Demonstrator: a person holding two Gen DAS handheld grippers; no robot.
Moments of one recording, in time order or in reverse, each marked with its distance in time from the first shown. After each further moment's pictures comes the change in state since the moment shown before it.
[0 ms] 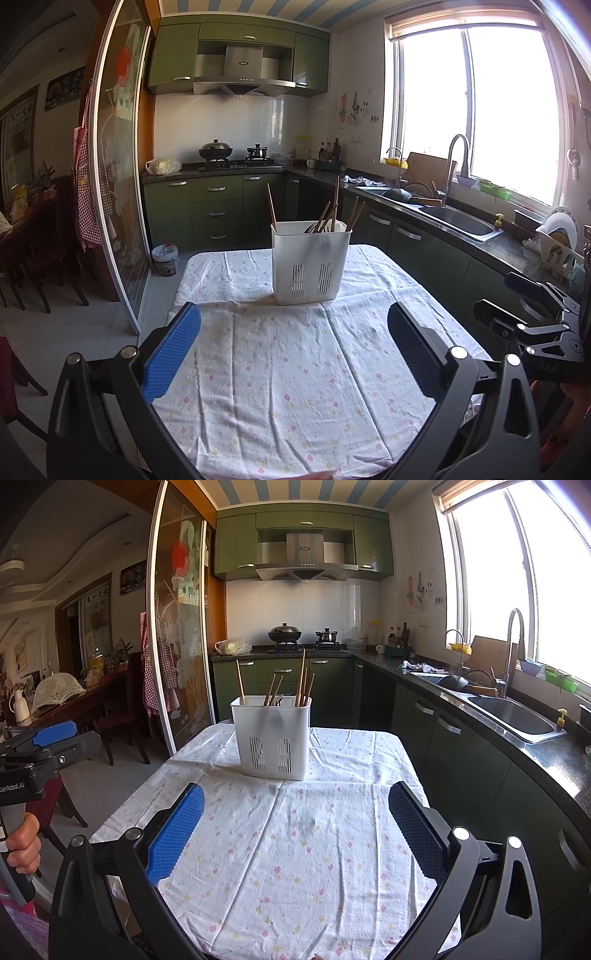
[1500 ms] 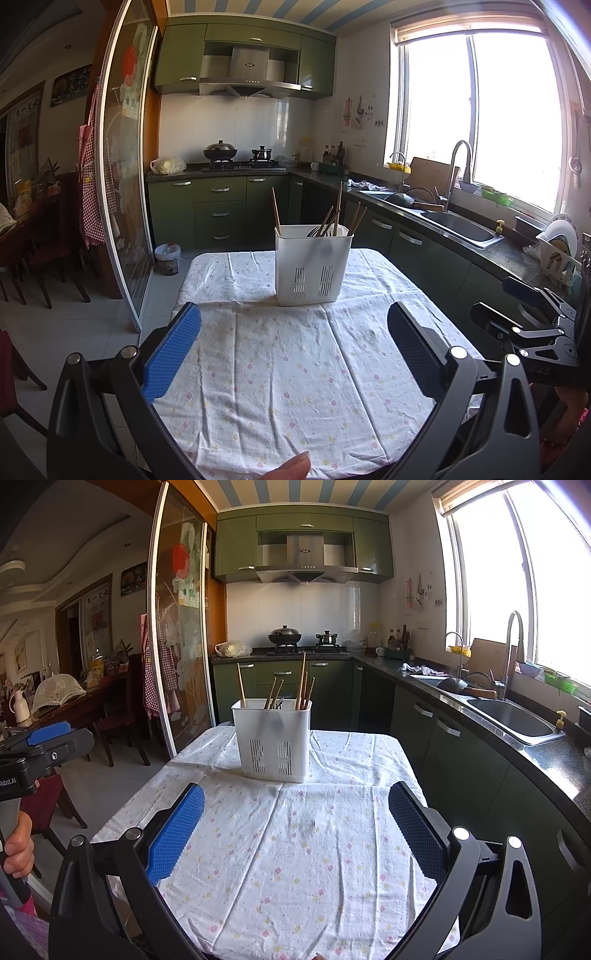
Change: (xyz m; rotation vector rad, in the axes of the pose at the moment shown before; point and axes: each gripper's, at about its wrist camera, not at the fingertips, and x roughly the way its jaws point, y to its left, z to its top) left arm -0.013 -0.001 0.004 -0.020 -0.005 0.010; right arm -0.009 0.002 0.005 -0.001 -0.013 -0.006
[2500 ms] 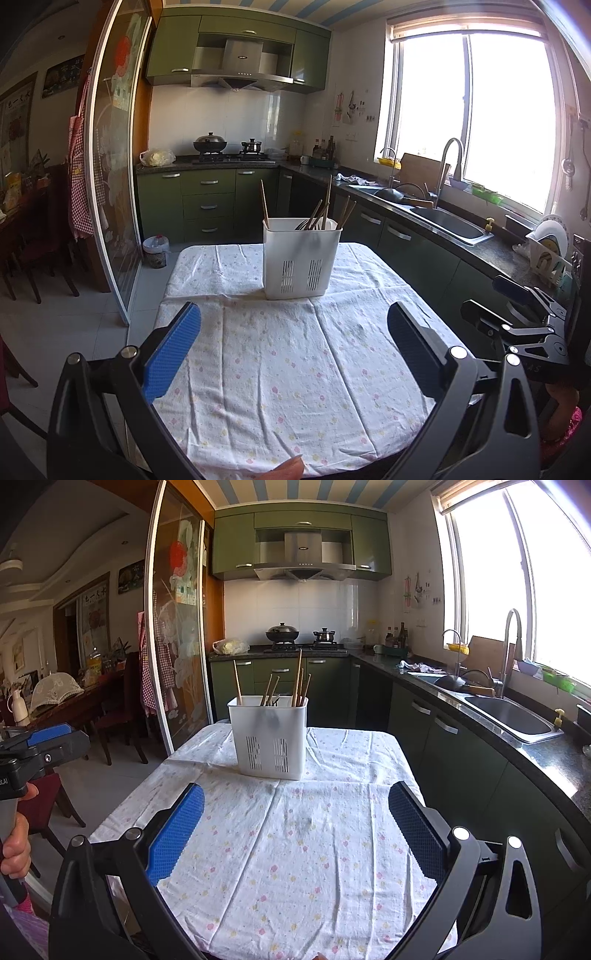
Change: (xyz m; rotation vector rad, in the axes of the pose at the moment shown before) left arm 0.005 0.001 -0.004 -0.013 0.022 -0.044; right arm 0.004 -0.005 -0.002 0.005 0.011 -0.006
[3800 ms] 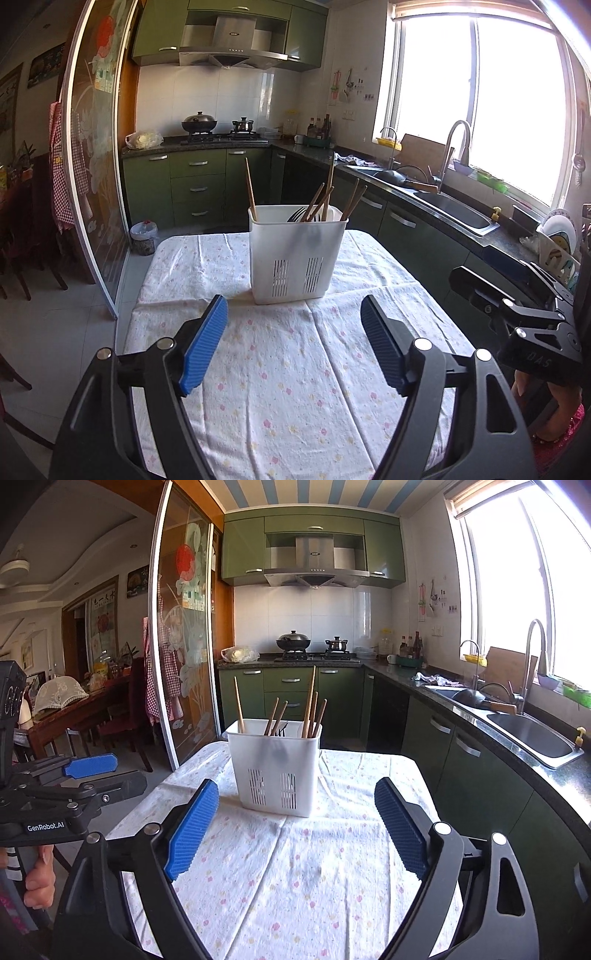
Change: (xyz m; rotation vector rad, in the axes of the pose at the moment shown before) left arm 0.090 0.000 0.018 0.001 0.088 -0.027; right arm 0.076 0.005 0.033 -0.021 -0.026 0.048
